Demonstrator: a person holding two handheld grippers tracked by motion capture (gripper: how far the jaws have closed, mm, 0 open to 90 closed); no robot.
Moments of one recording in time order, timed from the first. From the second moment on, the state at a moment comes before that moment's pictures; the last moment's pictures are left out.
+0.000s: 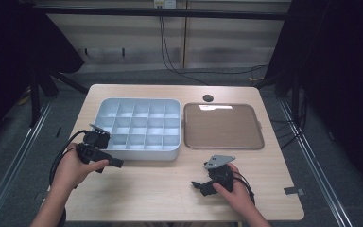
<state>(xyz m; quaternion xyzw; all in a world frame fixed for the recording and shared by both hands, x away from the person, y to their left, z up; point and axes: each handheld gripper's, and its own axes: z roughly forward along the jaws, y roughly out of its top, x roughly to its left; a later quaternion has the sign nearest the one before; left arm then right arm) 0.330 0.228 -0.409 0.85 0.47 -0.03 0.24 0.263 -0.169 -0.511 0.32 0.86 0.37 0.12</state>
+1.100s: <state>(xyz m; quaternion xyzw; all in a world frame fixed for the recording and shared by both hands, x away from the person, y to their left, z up) 0.311 0.200 -0.463 0.86 0.42 -0.04 0.27 0.263 -0.169 -0.511 0.32 0.86 0.37 0.12</state>
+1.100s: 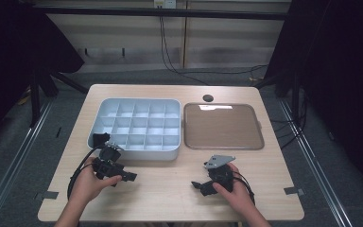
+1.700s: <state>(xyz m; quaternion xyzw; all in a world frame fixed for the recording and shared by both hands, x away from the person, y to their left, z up) 0.299 0.186 -0.483 0.89 0.36 0.01 0.29 0.263 -0.169 -0.511 0.32 0.86 0.37 0.12</state>
